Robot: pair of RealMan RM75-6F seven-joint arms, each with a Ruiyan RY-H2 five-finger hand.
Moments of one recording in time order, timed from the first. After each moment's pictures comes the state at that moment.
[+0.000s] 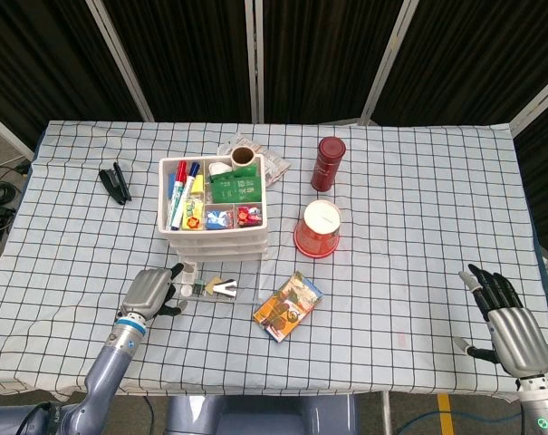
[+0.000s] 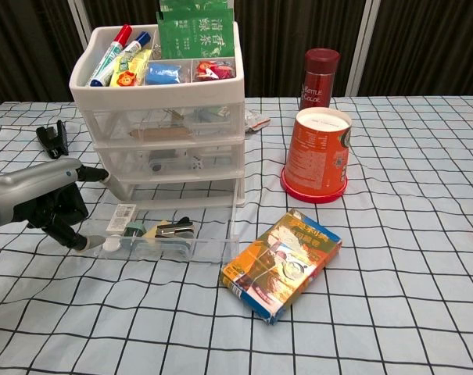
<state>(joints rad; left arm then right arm) -0.57 -1.53 -0.09 -1.79 0.91 1.16 0.46 0.09 -1.04 -0.01 -1.65 -1.63 1.47 0.12</state>
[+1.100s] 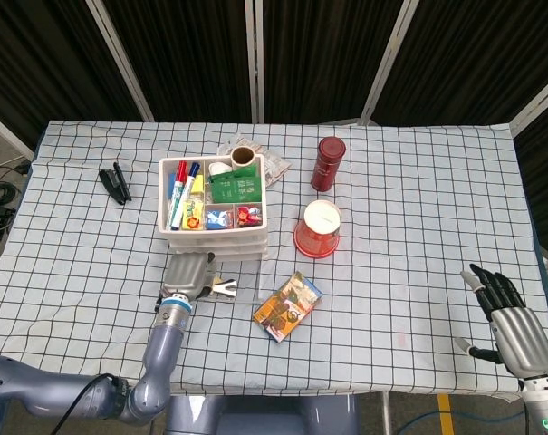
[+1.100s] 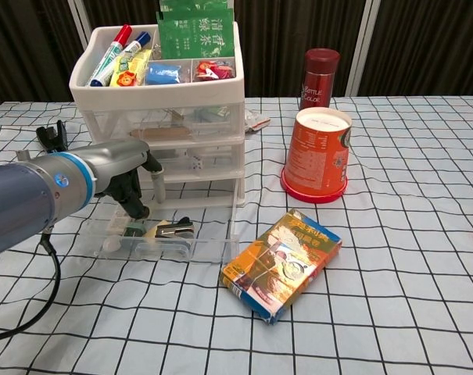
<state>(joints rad) -0.84 -1.76 -0.32 -1.77 0.43 1.35 0.96 0.09 -1.02 -0.02 -1.65 -1.64 1.47 0.18</state>
